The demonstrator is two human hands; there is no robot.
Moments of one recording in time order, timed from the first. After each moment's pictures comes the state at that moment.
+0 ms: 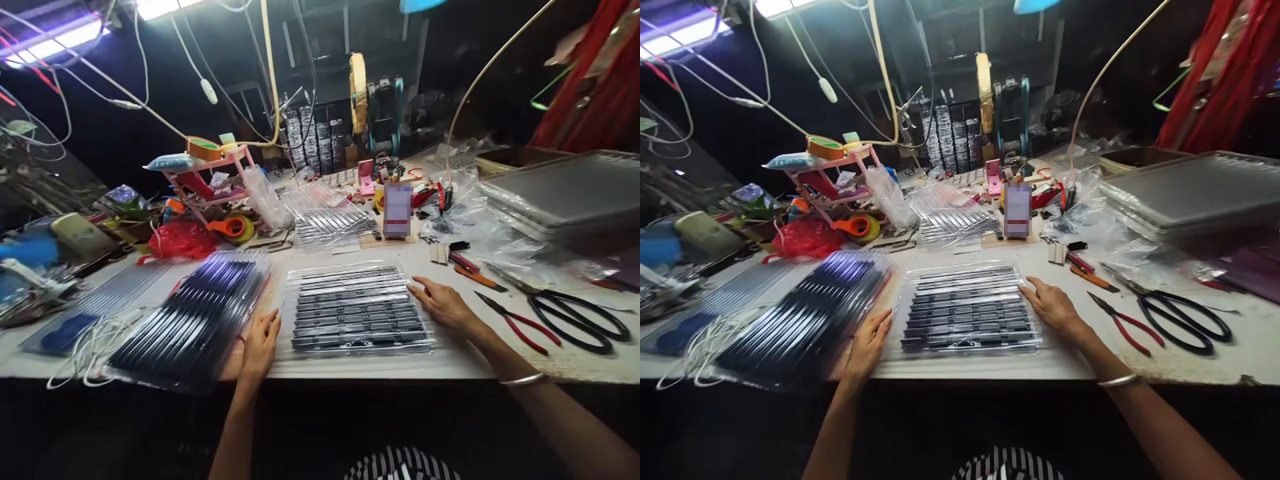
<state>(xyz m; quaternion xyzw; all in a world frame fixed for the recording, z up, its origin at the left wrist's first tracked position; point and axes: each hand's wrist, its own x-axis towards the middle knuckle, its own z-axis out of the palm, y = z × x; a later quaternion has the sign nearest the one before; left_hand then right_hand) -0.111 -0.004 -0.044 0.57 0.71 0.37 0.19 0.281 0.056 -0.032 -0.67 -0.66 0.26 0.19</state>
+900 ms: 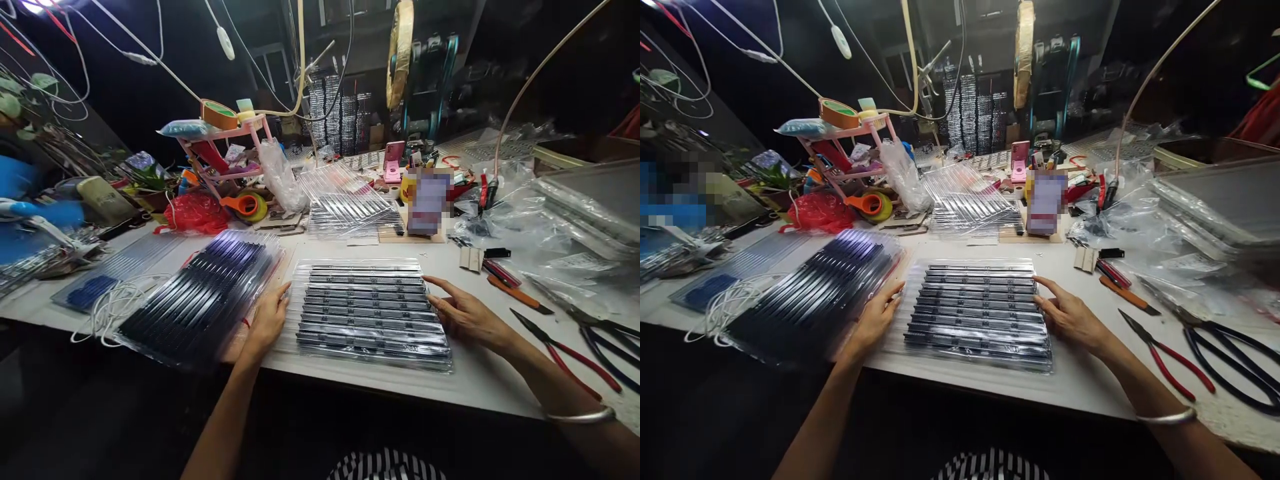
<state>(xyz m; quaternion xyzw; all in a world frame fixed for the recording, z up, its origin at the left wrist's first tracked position) -0.105 0.027 -0.026 0.57 0.70 0.35 0.23 0.281 0.058 -0.021 -0.56 -0.61 0.51 0.22</state>
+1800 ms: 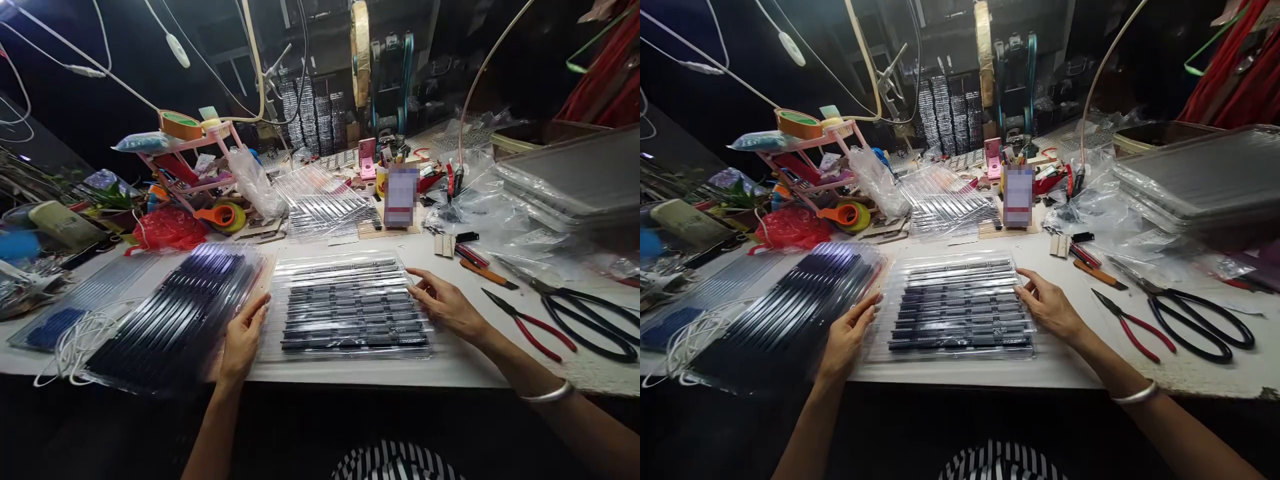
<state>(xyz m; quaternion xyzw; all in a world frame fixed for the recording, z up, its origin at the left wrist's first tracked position) -0.099 0.005 -0.016 0.48 0.69 0.45 0.31 0.278 0.045 -0.015 -0.58 -0.62 0.42 0.31</state>
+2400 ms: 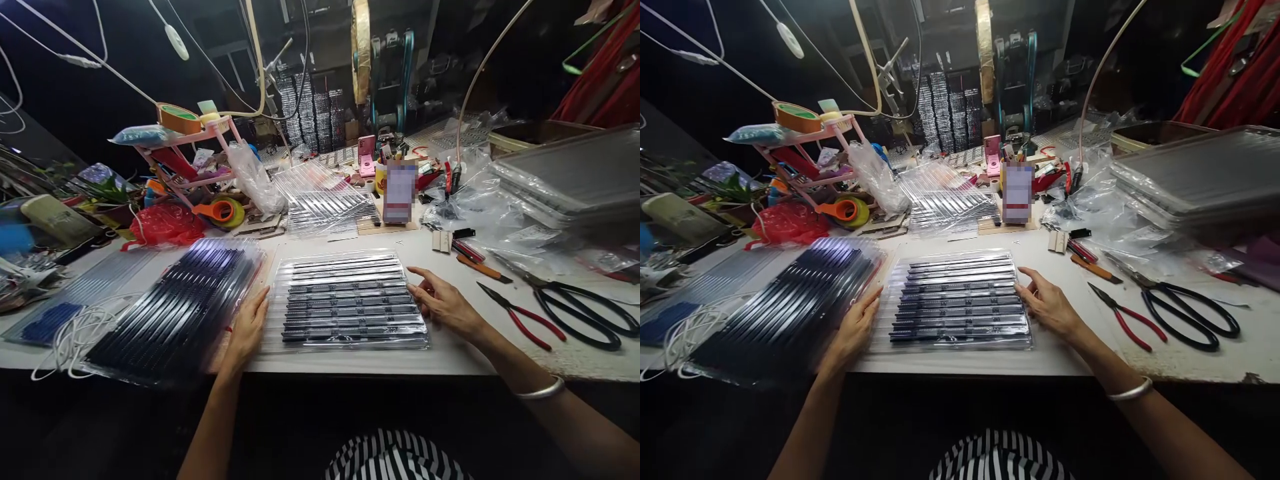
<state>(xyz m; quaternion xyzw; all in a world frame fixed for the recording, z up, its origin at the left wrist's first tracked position) -0.116 0.022 -0.039 0.58 0.67 0.38 0.26 0.276 0.036 -0.021 -0.61 -0.59 0.43 0.29</state>
